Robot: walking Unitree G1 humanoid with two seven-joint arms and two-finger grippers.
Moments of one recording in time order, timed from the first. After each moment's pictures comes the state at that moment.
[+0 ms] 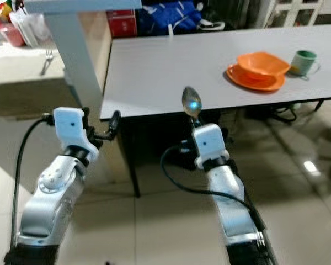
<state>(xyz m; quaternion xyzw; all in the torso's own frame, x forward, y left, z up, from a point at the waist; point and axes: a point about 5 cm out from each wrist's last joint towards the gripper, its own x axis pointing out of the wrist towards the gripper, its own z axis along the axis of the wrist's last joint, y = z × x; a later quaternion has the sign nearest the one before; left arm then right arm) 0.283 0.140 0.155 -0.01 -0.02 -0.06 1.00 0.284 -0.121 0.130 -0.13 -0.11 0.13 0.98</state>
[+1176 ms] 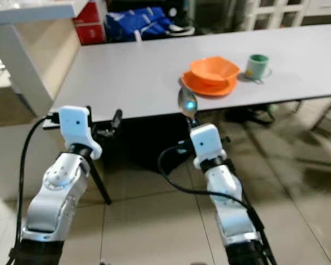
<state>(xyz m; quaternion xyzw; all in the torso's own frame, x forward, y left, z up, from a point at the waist) 0.289 0.124 0.162 0.00 -0.04 -0.07 1.00 0.285 -0.130 0.131 -0.14 -0.11 0.12 0.98</state>
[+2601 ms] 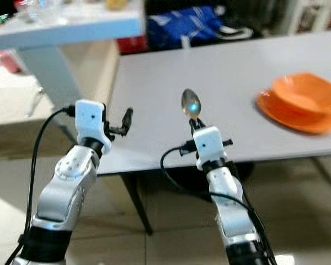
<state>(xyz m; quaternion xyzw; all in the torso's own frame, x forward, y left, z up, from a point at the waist) 0.302 0.107 0.165 0.02 -0.03 -0.09 1.00 0.285 -0.134 0.126 -0.14 -0.10 0.11 0.98</state>
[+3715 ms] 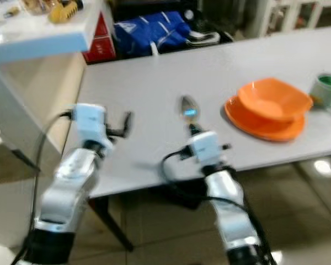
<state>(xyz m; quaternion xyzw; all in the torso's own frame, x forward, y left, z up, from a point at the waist) 0.300 0.103 0.160 0.00 -0.01 -0.09 1.00 0.283 -0.137 0.120 -0.14 -0.09 0.11 0.98</state>
